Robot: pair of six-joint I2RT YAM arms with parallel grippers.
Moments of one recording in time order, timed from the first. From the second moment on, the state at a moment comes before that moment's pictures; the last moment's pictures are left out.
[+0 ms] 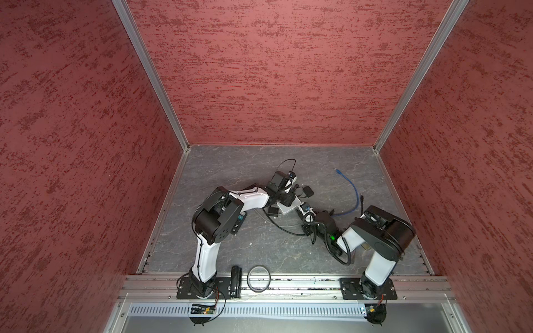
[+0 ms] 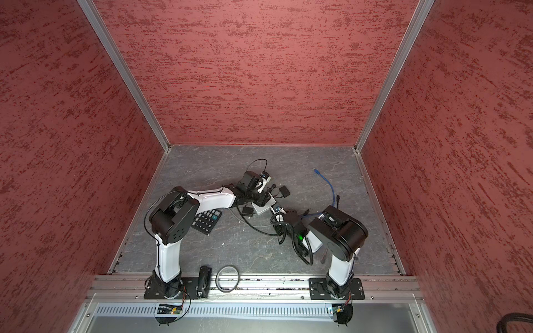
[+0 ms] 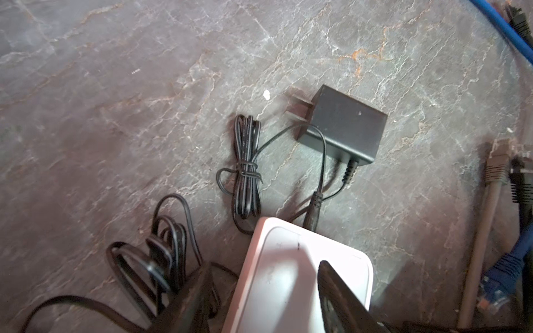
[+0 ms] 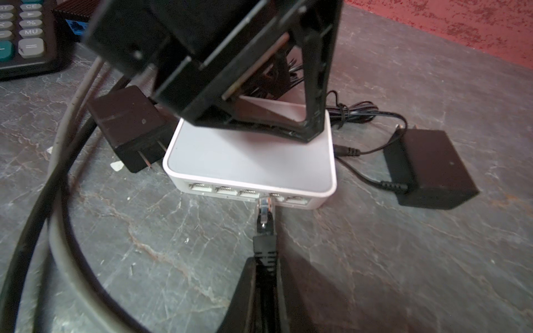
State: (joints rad) left arm -0.68 2.01 1.24 -0.07 0.10 -0.10; right arm 0.70 1.78 0.30 1.01 0.08 -0.03
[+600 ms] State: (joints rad) left arm -0.68 2.04 1.24 -0.02 0.17 -0.12; right arm 0.70 1.78 0.31 1.00 0.15 -0.01
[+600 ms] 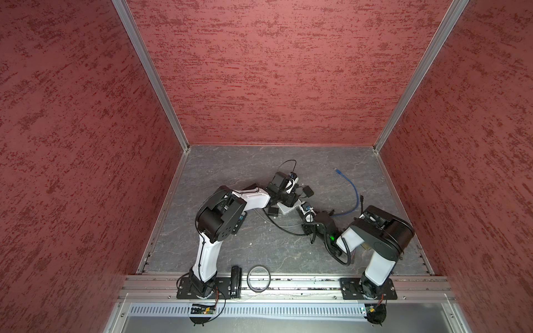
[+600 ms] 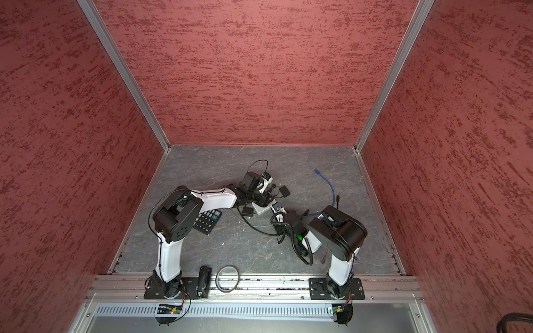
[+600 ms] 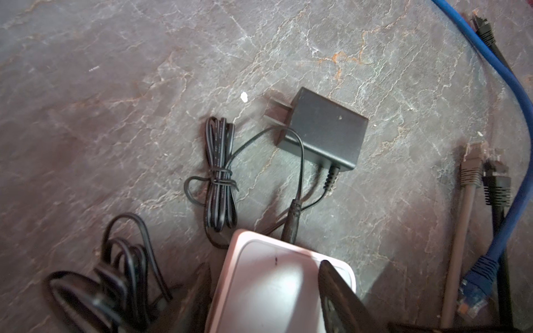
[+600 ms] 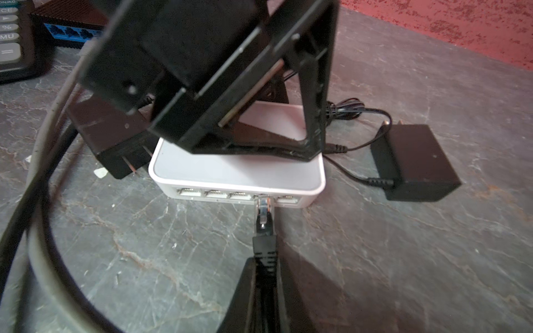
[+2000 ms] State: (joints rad) left arm -0.66 2.04 1.22 0.05 0.17 -0.11; right arm 0.70 1.89 0.35 1.14 0.17 0.00
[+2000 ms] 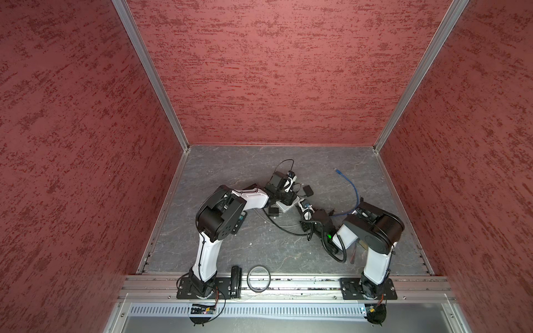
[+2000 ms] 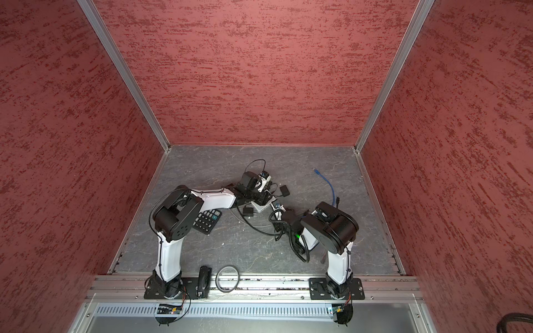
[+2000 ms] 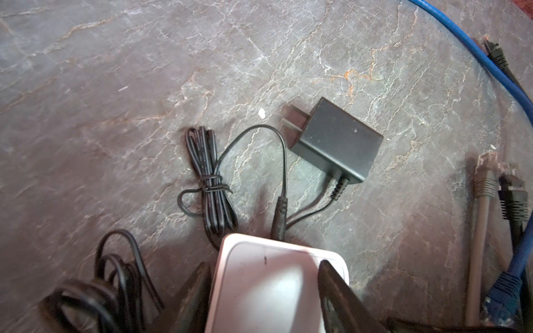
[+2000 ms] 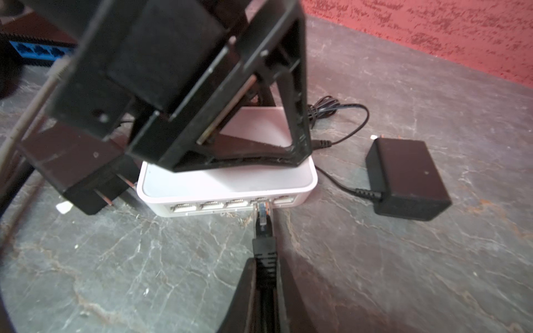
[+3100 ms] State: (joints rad) left arm -0.65 2.04 1.21 0.03 0.31 -0.02; right arm 0.70 1.97 0.30 1.34 0.18 0.01
